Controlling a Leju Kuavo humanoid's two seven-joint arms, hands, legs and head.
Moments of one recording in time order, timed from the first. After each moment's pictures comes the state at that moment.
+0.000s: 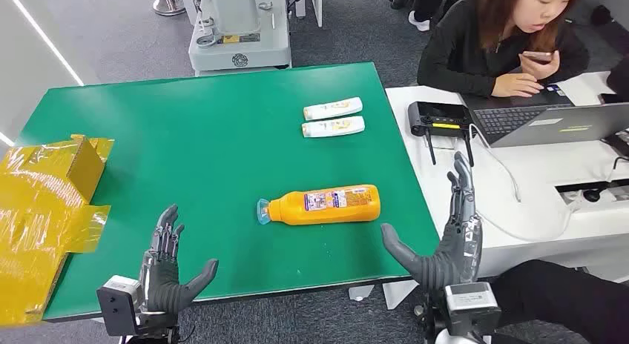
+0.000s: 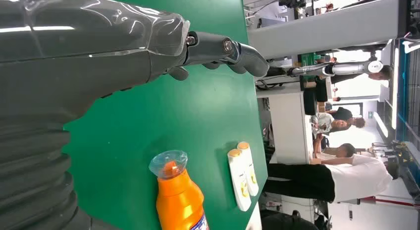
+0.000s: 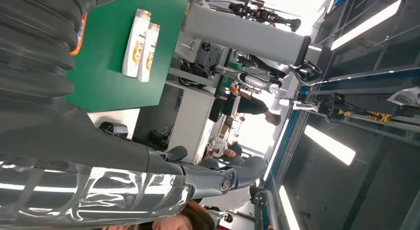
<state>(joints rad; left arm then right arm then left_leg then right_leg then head) 0.07 -0.12 -0.37 -1.52 0.00 0.03 -0.53 0.21 0.10 0.13 -1.79 0.33 -0.35 -0.44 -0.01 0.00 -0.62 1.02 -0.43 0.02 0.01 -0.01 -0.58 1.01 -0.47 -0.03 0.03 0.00</state>
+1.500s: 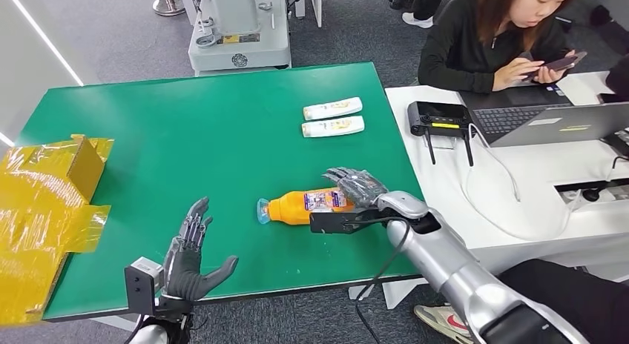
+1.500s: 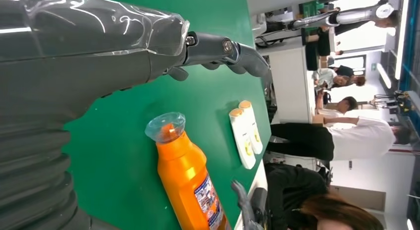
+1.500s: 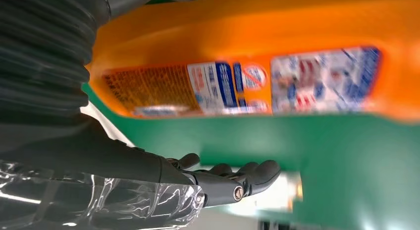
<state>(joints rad) -0.05 -0.10 -0.42 -1.36 0.04 -0.10 -0.54 -0.60 -0.17 0.54 -0.78 0.85 0.26 -0.06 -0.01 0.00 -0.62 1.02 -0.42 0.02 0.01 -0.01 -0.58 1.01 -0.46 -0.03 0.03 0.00</state>
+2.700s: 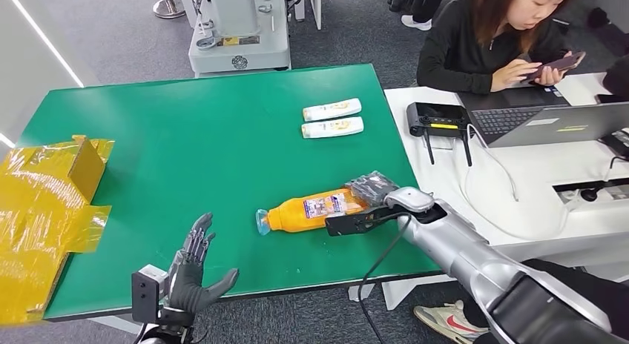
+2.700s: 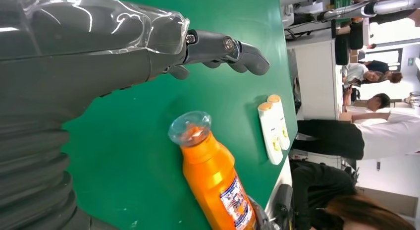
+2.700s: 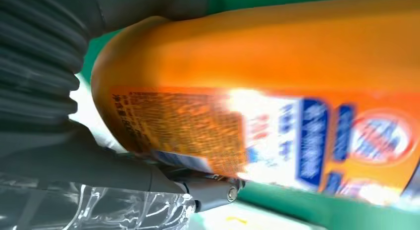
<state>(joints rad) 0.01 -0.09 -0.41 -1.35 0.05 -0.10 -0.51 -0.70 -0.25 0.78 -0.58 0.72 0.13 -0.12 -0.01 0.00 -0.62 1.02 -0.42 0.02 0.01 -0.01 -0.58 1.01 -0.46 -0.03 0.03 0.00</state>
